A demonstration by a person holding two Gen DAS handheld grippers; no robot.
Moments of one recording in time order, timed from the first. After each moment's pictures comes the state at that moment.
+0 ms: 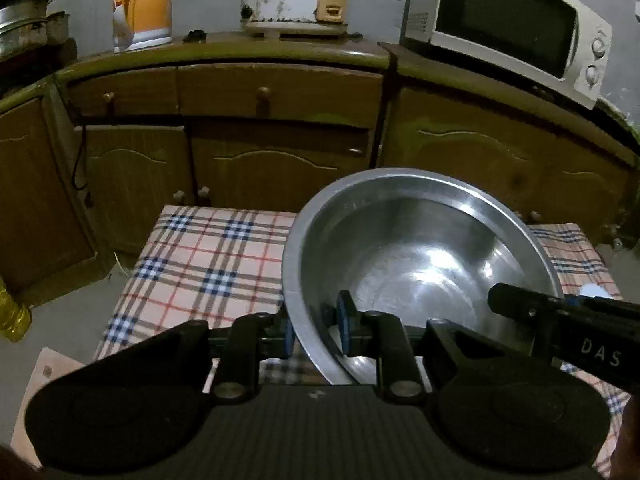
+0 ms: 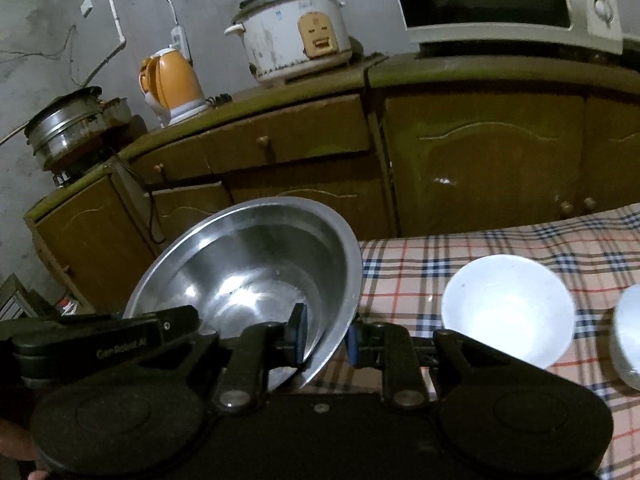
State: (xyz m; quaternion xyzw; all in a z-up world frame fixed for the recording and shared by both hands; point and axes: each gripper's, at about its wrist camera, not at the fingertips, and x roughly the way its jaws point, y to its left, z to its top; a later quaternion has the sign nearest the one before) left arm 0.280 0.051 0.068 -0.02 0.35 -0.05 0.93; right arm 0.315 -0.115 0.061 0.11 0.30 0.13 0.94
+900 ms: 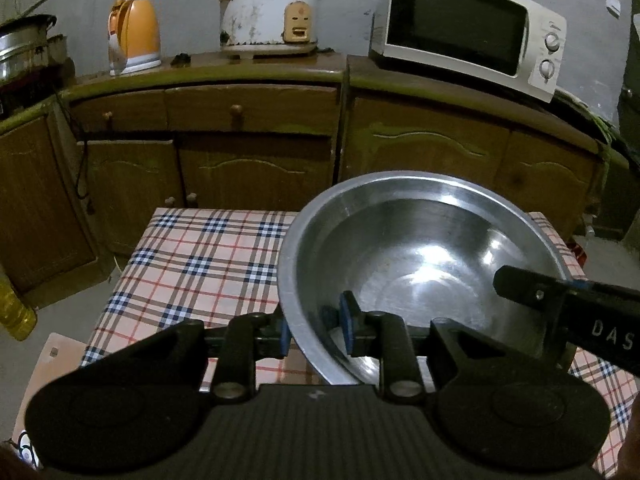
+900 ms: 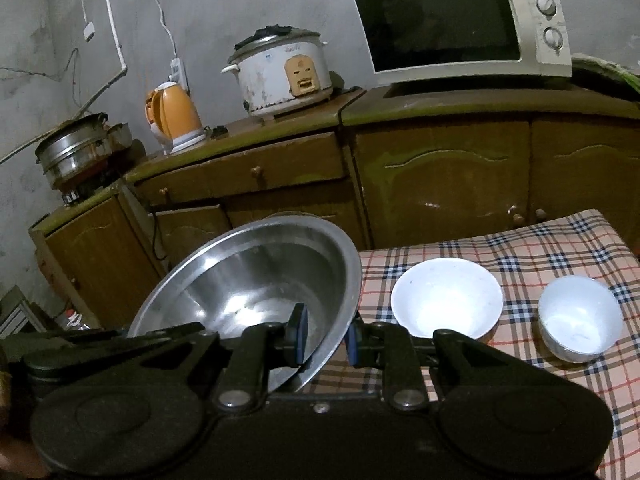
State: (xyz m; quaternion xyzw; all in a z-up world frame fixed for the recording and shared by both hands) left arm 0.209 0.008 0.091 0.00 0.33 -0.06 0.94; right arm 0.230 -0.160 0.095 0.12 0.27 0.11 0.95
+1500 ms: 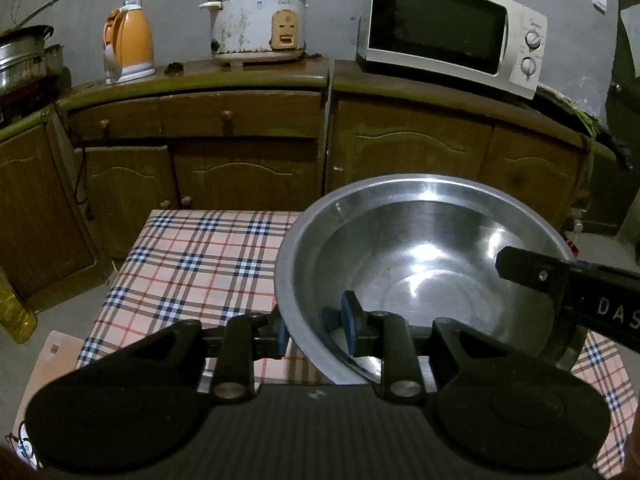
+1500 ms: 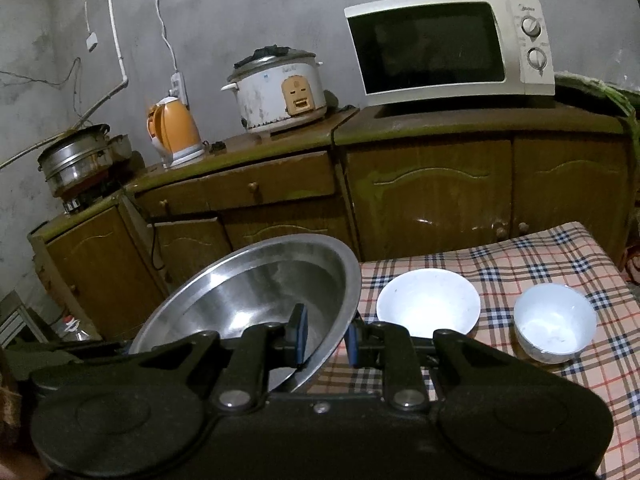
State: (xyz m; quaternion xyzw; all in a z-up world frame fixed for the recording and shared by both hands) left arm 0.182 -0.005 0.093 0.01 0.33 -0.06 0.94; right arm 0.199 -0.172 0.107 0.11 0.25 0.10 0.96
